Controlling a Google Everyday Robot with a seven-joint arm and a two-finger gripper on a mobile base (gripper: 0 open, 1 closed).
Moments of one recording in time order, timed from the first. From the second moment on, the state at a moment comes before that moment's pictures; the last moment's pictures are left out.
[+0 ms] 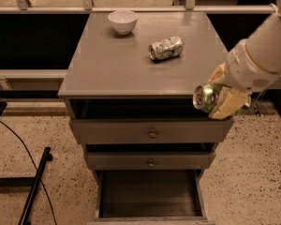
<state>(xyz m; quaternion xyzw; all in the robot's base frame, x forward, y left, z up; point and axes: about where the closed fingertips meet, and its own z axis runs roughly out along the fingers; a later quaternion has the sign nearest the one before) 0.492 -0.177 0.892 -0.72 0.67 0.00 0.20</state>
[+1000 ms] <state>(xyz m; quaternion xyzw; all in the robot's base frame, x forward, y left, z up) 0.444 -0.223 0.786 -0.54 0.79 0.13 0.27</state>
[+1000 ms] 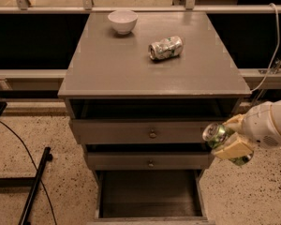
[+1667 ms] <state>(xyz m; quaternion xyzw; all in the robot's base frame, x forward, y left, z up) 0.474 -0.204 0.715 -0.46 0.74 0.23 0.44</state>
